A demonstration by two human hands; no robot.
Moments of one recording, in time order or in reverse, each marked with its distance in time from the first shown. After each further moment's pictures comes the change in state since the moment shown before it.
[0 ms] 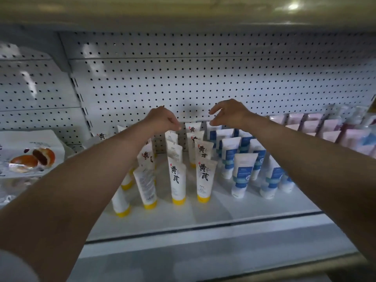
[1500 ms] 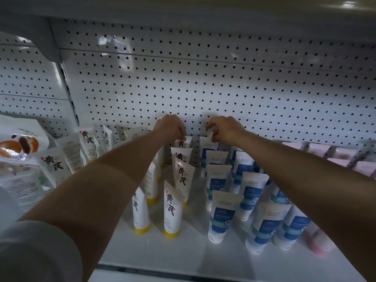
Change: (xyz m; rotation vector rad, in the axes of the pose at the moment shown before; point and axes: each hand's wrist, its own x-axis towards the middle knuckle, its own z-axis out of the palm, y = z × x) left_hand 0.102 0.011 0.071 0.221 0.140 -0.154; right_hand 0.107 0.072 0.013 -0.331 -0.116 -0.226
